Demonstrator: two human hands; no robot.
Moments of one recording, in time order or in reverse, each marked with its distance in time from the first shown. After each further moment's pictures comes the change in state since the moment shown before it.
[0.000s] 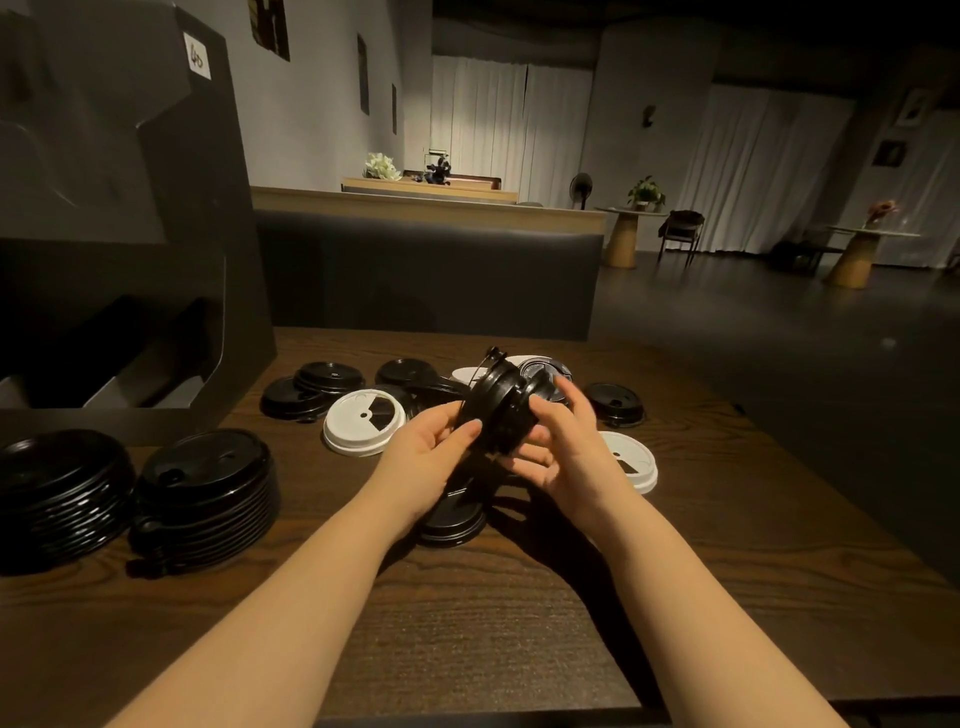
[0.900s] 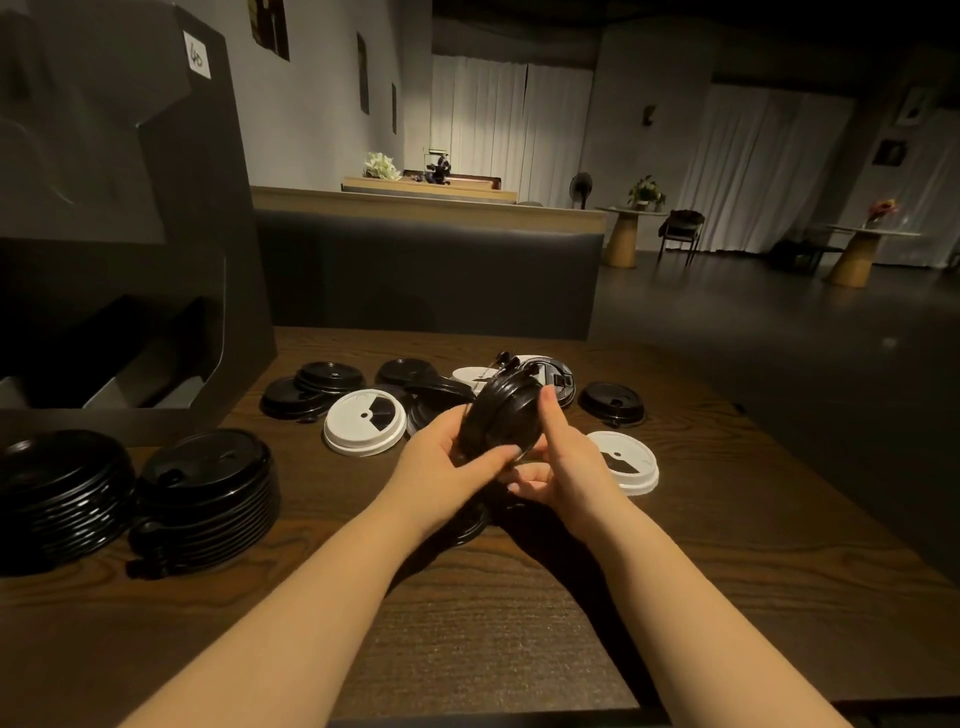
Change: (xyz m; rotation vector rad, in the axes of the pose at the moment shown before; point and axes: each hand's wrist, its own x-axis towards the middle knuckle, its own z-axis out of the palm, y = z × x) left_hand -0.006 -0.001 0.009 0.063 -0.033 0.085; right_hand 0.002 0.008 0.000 -0.207 0.054 0.101
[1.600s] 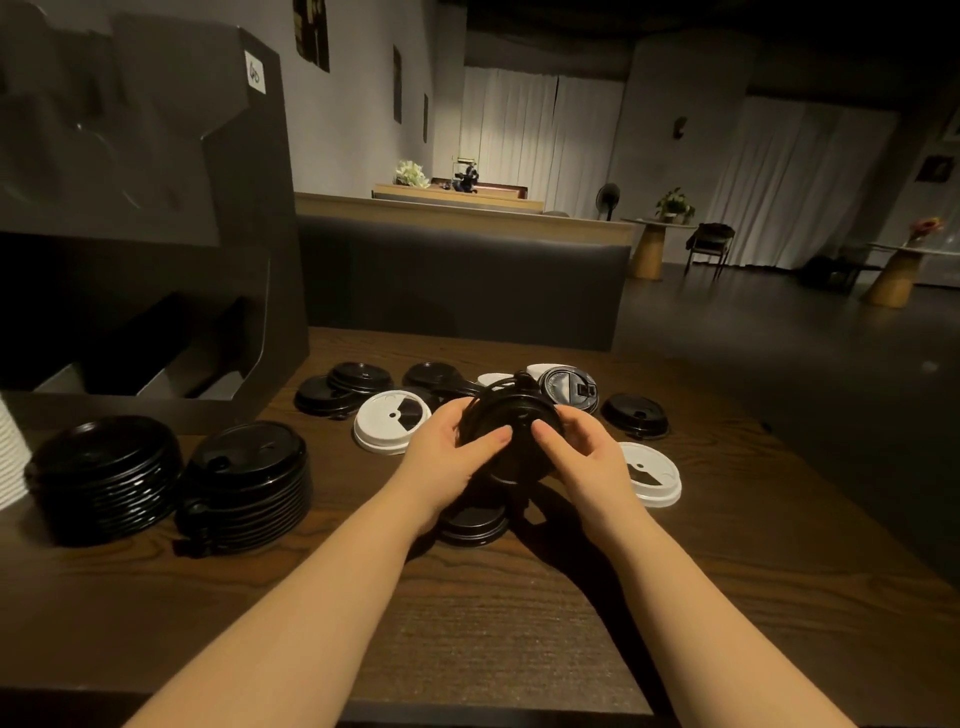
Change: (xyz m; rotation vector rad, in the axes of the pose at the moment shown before) left_hand 0.006 -0.005 -0.018 -0.117 0.079 -0.131; right_hand -0.004 0.008 0.005 -0.160 0.025 -0.431
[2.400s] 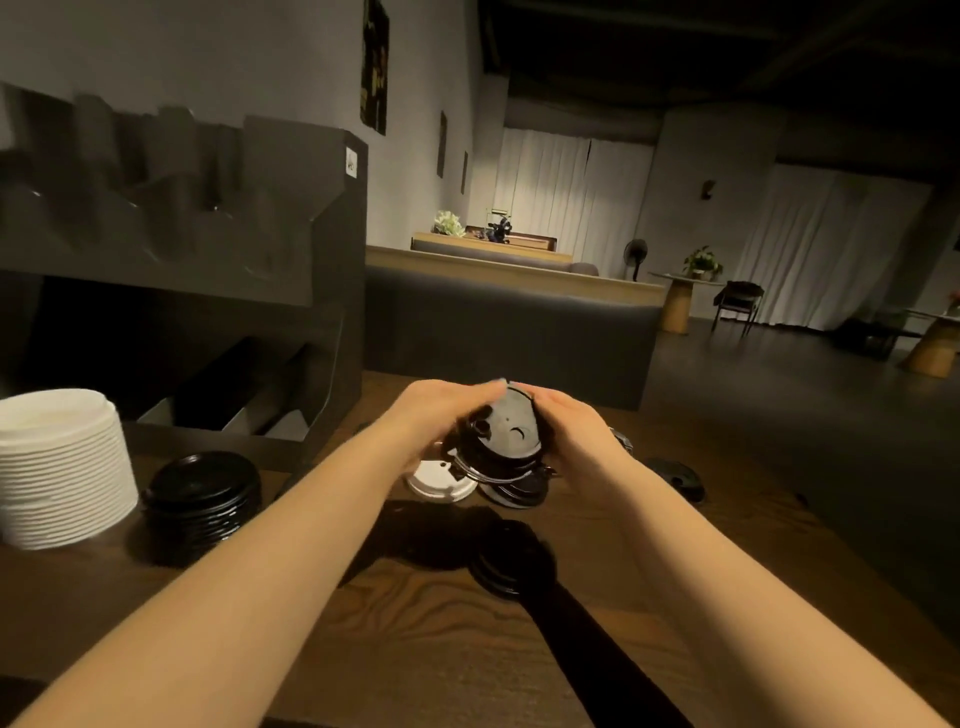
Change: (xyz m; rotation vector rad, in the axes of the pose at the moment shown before) left_hand 0.012 0.094 -0.064 0.049 0.112 -0.268; right_hand 0.047 -0.075 0.064 -0.057 -0.188 0.096
